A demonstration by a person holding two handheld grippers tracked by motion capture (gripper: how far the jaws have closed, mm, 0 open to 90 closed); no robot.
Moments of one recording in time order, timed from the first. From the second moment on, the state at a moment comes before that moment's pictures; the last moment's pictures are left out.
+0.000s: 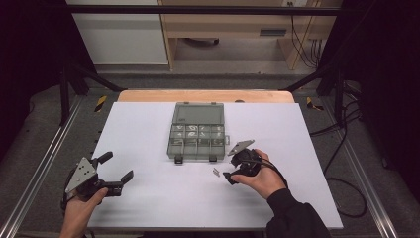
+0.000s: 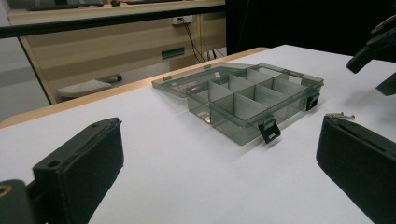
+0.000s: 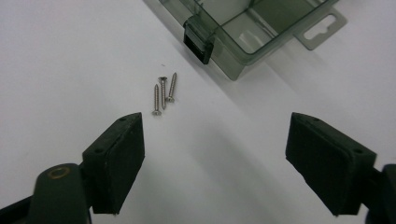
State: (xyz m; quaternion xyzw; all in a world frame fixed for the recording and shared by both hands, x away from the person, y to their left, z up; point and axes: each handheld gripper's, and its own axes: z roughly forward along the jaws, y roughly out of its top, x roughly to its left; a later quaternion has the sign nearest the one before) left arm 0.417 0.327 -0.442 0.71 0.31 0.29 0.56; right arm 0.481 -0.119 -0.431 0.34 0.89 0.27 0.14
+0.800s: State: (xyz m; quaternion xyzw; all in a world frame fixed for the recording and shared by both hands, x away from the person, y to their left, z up) left arm 0.418 0.322 -0.443 0.72 0.30 0.29 0.55; right arm 0.506 -0.078 -0.447 0.34 0.91 0.22 0.09
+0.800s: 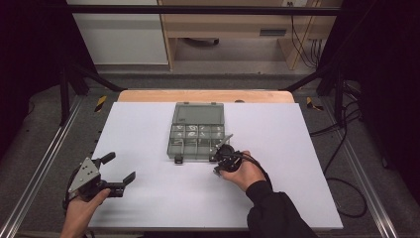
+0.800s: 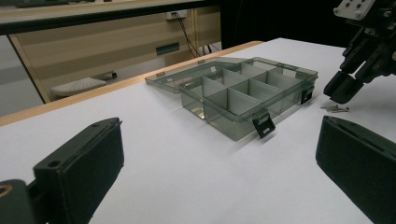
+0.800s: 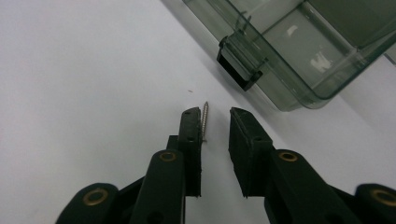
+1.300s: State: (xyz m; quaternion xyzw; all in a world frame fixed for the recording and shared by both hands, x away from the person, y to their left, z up) left arm 0.417 0.320 -0.443 0.73 0.30 0.29 0.55; right arm 0.515 -0.071 -0.455 0.36 0.90 0.22 0.07
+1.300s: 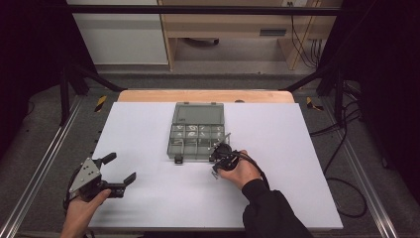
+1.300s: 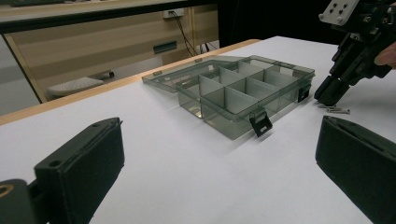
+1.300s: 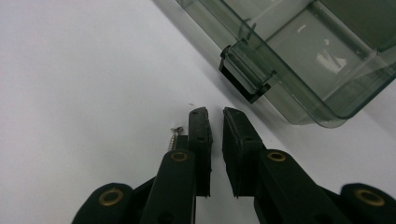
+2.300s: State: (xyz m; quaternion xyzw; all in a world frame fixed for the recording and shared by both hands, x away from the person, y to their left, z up) left arm 0.419 0.323 -0.444 0.72 0.31 0.29 0.55; right arm 0.502 -0.078 -0.447 0.37 0.88 0.29 0.07
